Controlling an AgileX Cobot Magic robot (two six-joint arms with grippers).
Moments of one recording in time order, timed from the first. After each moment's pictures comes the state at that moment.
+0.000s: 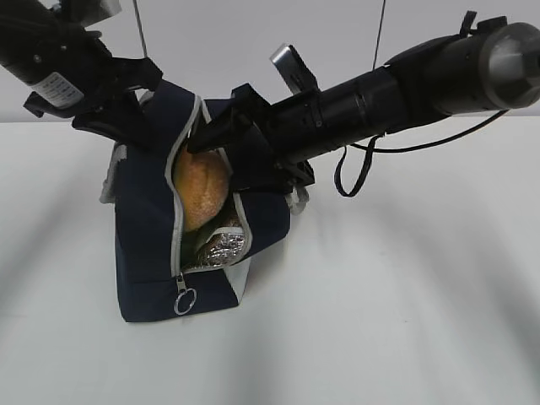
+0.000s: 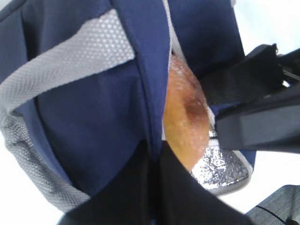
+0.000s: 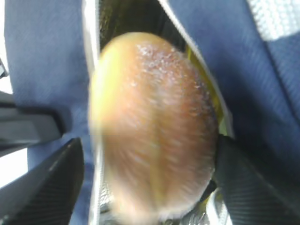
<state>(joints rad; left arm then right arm) -0.26 1.70 -1.45 -0.43 1.02 0.22 0.33 2.06 -1.45 1.35 0.92 -0.70</state>
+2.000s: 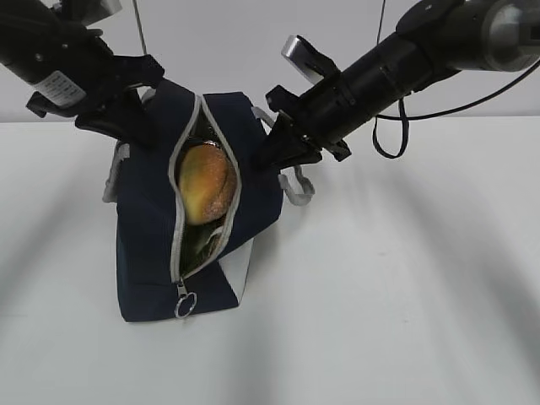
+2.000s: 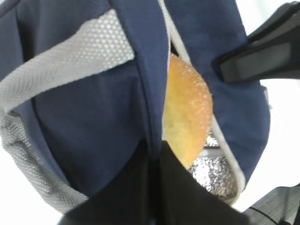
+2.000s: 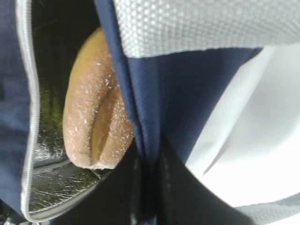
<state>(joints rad) -0.26 1.70 -1.45 -0.45 1.02 0.22 0.23 2.18 -1.75 0.94 1.17 -0.58</state>
